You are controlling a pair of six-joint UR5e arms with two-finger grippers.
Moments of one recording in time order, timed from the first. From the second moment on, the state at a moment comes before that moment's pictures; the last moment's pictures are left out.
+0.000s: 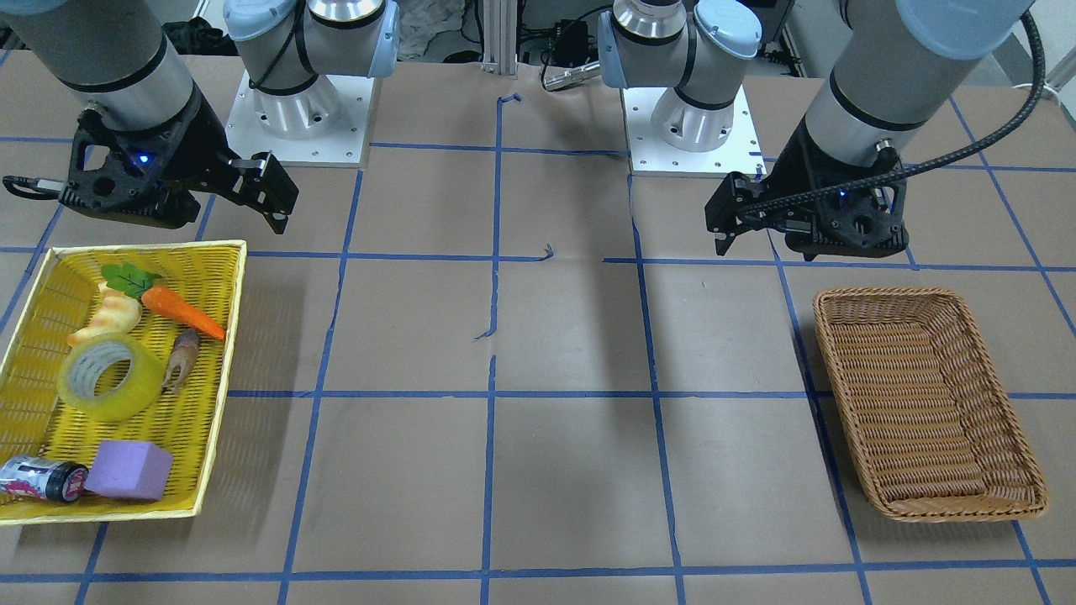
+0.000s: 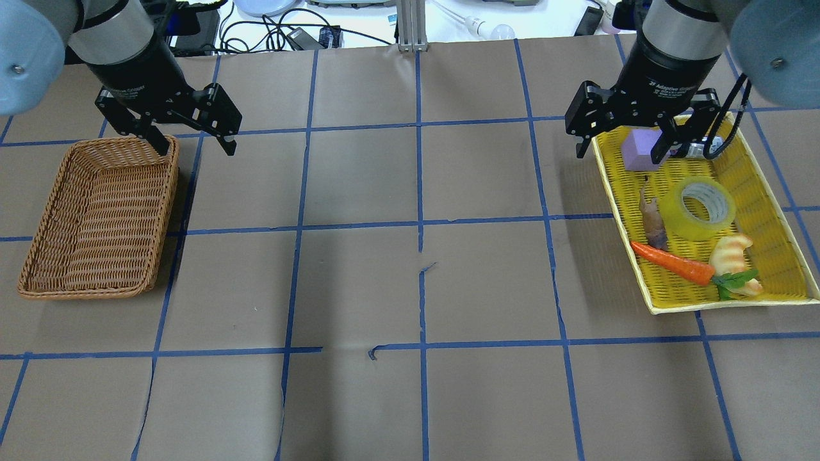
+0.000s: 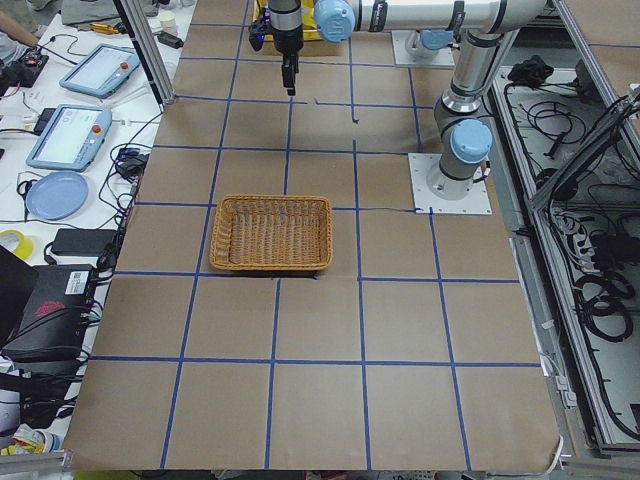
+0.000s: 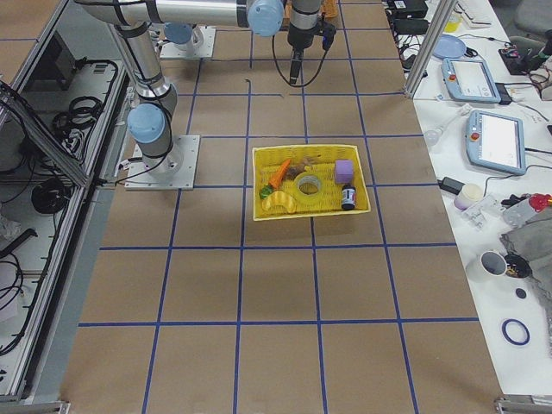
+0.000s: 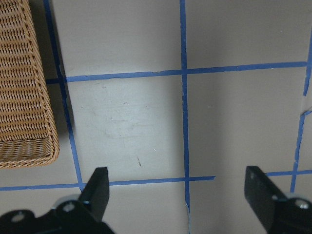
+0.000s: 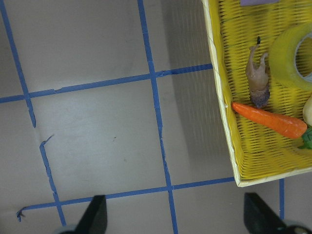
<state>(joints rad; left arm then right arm) -1.50 -1.65 -1.51 -1.61 1.58 0.12 1.53 -1.54 1.56 -1.51 -1.56 0.10</state>
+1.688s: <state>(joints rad) -1.50 -1.65 -1.51 -1.61 1.58 0.12 1.53 -1.54 1.56 -1.52 -1.56 0.09</state>
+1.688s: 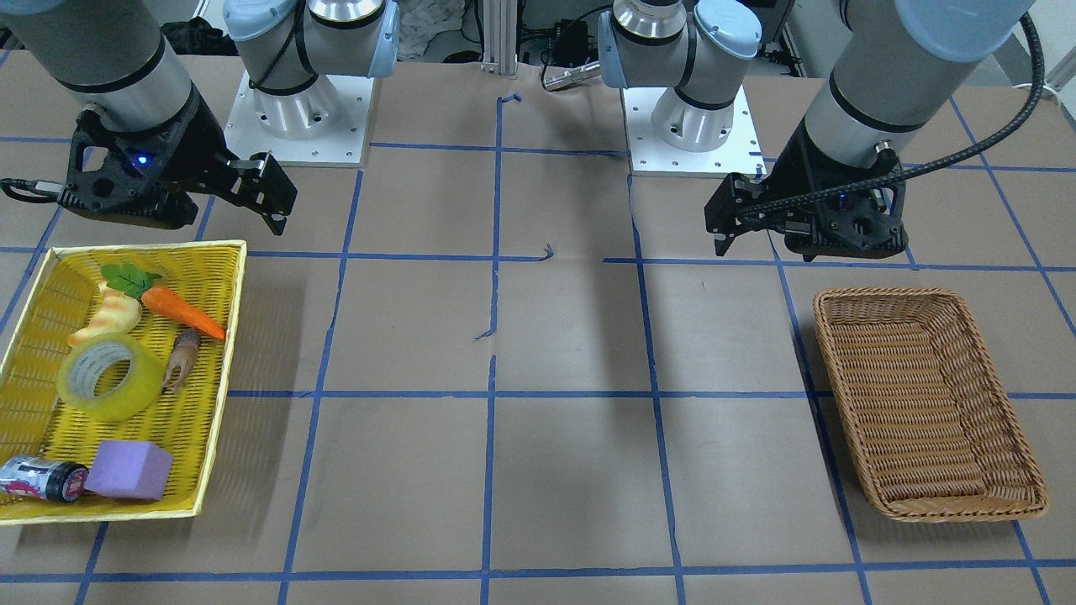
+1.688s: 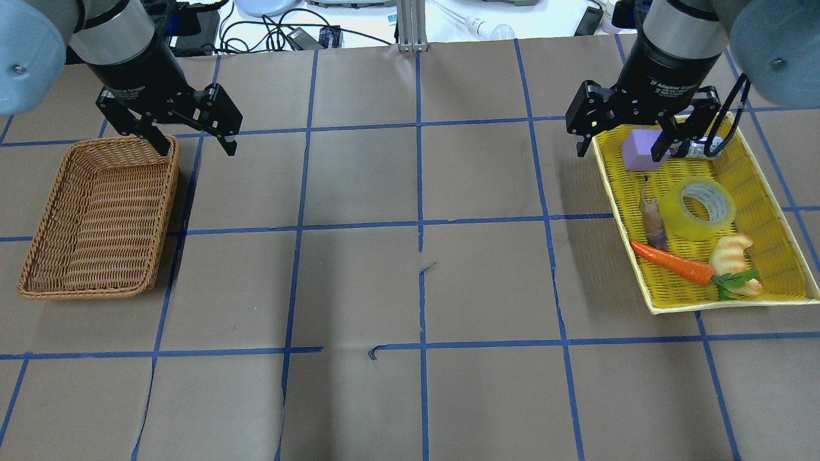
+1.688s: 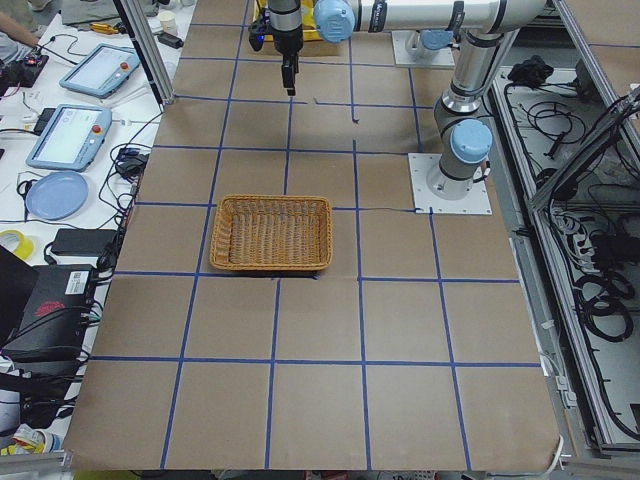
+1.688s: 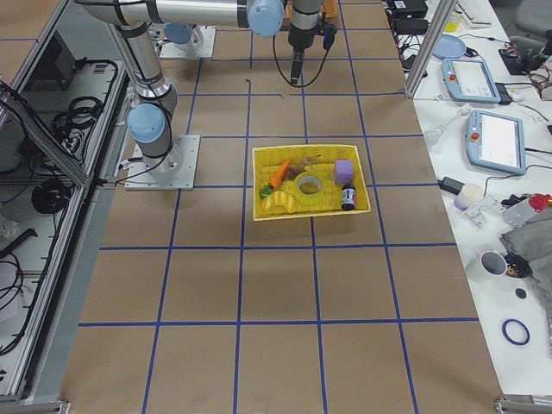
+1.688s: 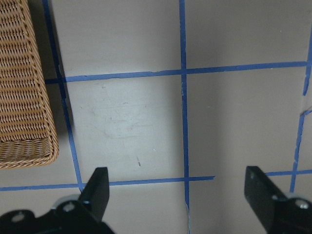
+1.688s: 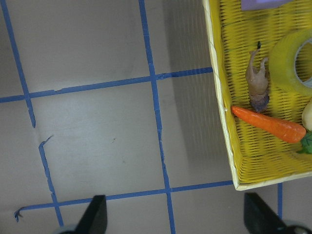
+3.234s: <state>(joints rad) -1.50 -1.65 -1.52 -1.61 1.58 0.11 1.41 -1.53 1.57 -1.52 -1.56 -0.12</state>
